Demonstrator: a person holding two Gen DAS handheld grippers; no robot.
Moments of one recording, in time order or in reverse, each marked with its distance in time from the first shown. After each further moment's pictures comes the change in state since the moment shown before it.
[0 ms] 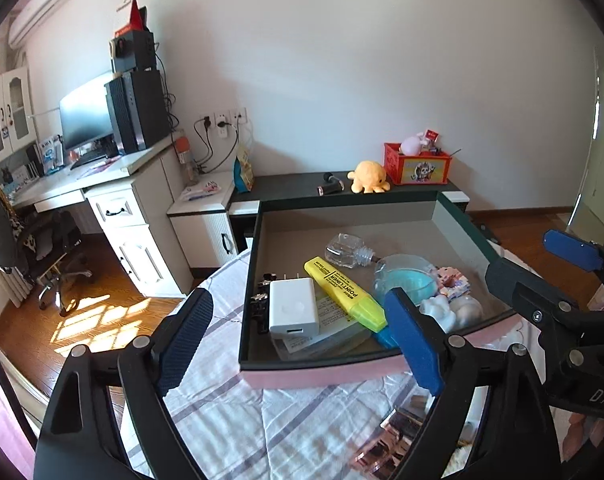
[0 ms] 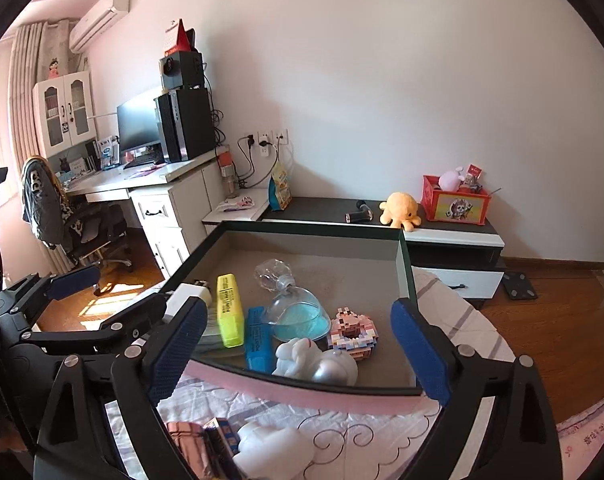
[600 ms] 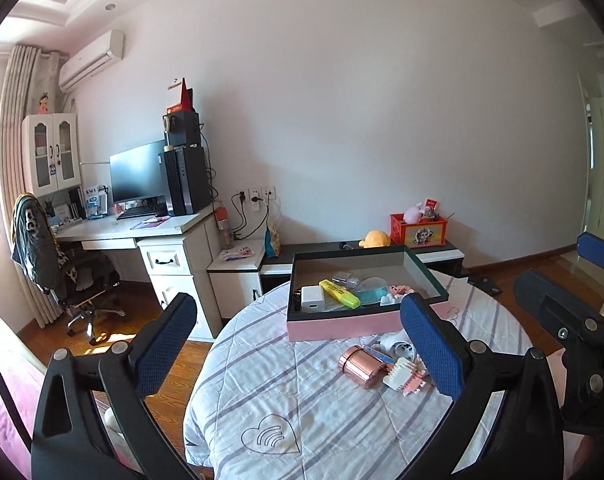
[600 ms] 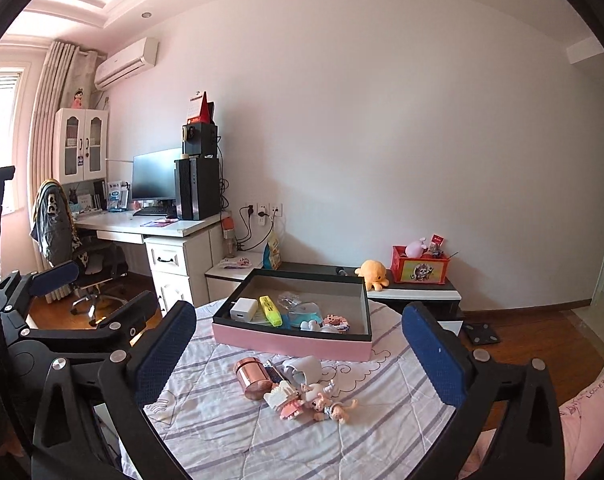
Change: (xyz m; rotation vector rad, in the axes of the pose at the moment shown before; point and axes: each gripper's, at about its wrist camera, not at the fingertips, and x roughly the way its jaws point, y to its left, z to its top) left arm -0.238 -0.003 -0.063 -0.016 -0.279 0.079; right arm -0.235 0.071 -0.052 -0.057 -0.274 -0.098
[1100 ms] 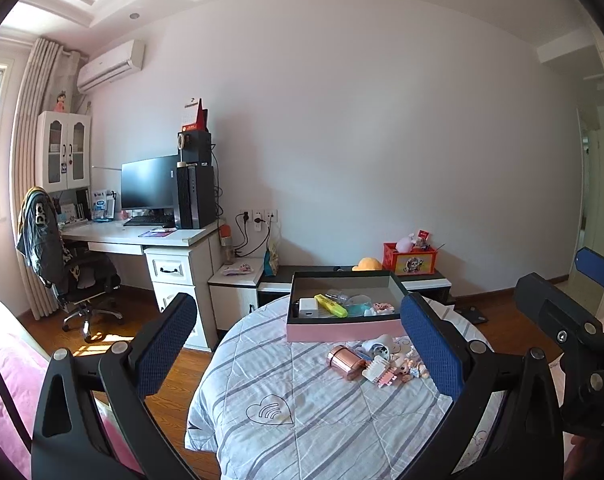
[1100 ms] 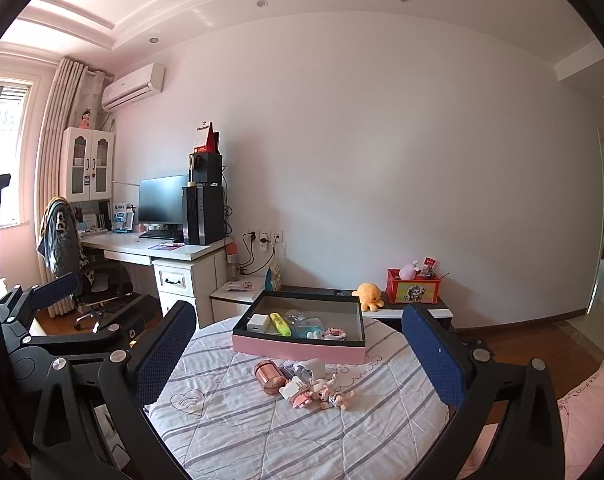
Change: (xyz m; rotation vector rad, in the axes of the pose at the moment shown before) left arm -0.092 0.013 -0.002 -0.066 -0.088 -0.008; right arm -0.085 0.017 0.006 -0.003 -0.092 -0.011
